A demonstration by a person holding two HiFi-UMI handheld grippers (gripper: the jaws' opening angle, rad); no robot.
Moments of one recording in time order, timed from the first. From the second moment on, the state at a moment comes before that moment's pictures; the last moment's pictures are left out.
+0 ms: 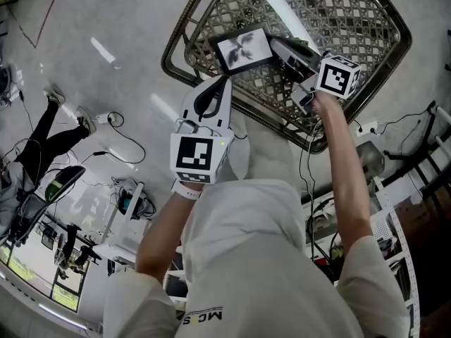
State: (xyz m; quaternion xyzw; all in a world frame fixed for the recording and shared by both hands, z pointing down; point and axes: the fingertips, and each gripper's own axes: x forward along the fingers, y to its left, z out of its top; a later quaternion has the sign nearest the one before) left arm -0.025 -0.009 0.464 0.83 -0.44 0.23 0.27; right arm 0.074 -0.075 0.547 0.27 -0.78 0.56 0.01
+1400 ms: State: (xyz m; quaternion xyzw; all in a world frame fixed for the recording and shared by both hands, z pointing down) left arm -0.043 -0.004 0.356 0.85 -0.44 0.18 0.22; right arm 0.066 -0.029 0.399 0.41 -0.86 0.23 0.19
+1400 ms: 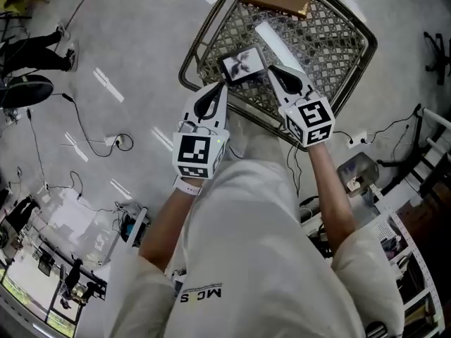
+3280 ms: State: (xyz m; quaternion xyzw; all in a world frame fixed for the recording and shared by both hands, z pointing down) left arm -0.056 -0.001 0.200 0.87 -0.46 0.07 0.13; right arm 0.059 -0.006 0.209 0.46 -0.88 0.12 0.08
